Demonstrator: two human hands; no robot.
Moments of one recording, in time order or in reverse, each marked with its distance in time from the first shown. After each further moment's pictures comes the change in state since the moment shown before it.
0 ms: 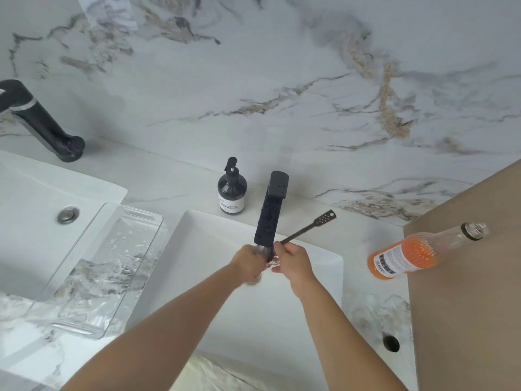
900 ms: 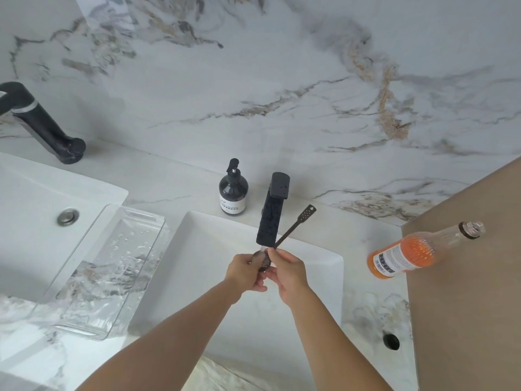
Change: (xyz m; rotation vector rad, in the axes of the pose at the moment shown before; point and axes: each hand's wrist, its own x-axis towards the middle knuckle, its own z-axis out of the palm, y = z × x) left_hand -0.010 -0.027 -0.003 -0.145 0.104 0.040; right_hand -0.011 0.019 0.017 0.448 -0.007 0.115
